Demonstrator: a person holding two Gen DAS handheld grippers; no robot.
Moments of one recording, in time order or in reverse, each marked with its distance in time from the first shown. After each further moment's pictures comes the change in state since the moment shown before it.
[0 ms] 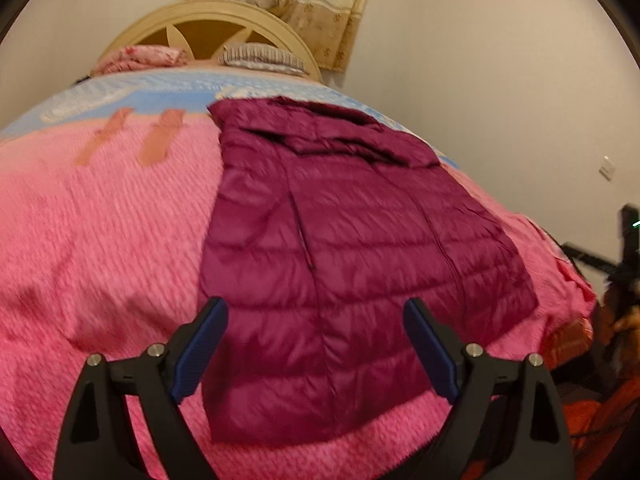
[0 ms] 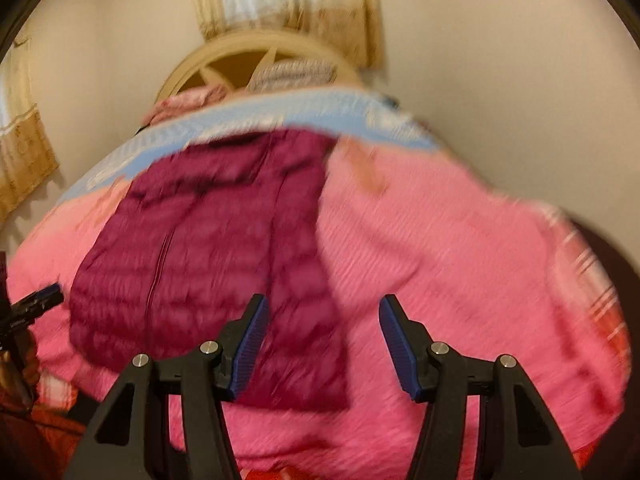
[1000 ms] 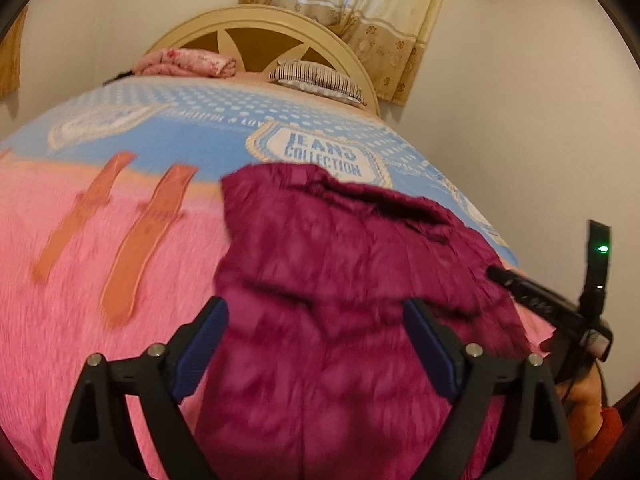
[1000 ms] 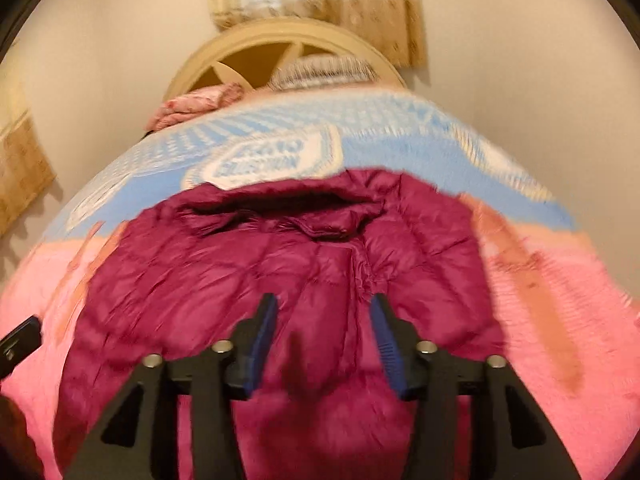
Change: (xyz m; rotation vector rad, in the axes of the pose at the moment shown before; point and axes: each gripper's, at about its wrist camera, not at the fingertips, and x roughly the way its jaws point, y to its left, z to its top) left arm 0.089 0.016 0.154 -0.175 -0.076 0.144; right arm 0.201 0.117 0.188 -0.061 -0.068 0.036
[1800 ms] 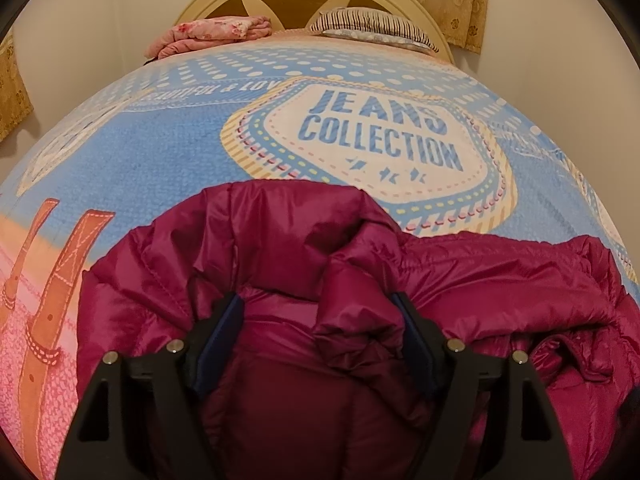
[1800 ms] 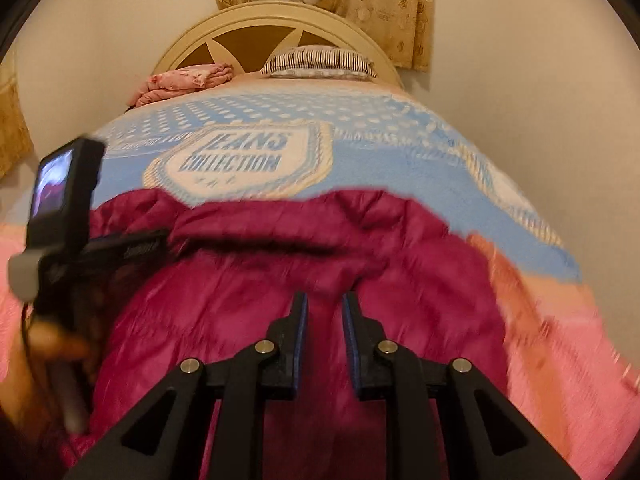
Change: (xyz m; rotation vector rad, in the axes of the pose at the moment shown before) left arm 0.252 -0.037 0.104 0.045 0.147 0.361; right arm 0.093 -0.004 0.041 -0.037 0.080 -0.071
